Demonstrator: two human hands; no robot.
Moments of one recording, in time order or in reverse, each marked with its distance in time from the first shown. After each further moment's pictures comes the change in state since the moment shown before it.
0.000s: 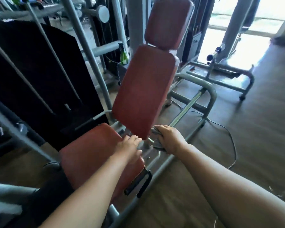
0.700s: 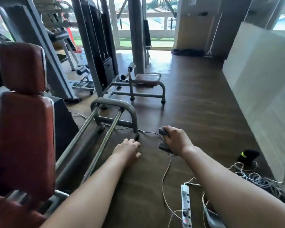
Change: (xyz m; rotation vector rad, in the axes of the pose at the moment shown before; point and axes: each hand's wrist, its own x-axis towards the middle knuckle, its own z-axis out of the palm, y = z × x) left_hand 0.171 0.440 -0.017 0.244 -0.081 0.460; right_hand -0.180 0.327 -0.280 -0.055 0.386 0.497
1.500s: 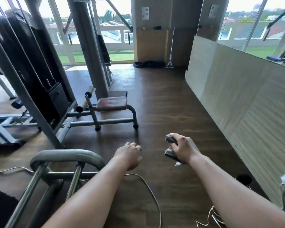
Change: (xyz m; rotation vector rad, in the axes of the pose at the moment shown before) left_hand 0.465 0.034 -0.148 0.088 0.021 0.307; right_hand 0.353 0.186 -0.082 0.002 0.130 0.350
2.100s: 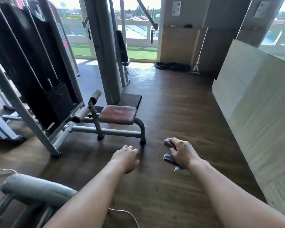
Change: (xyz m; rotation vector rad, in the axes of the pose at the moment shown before) left_hand 0.335 -0.077 -0.061 -0.101 -0.016 -0.208; right_hand 0.394 0.056 -0.002 -0.036 -0.182 -0.129
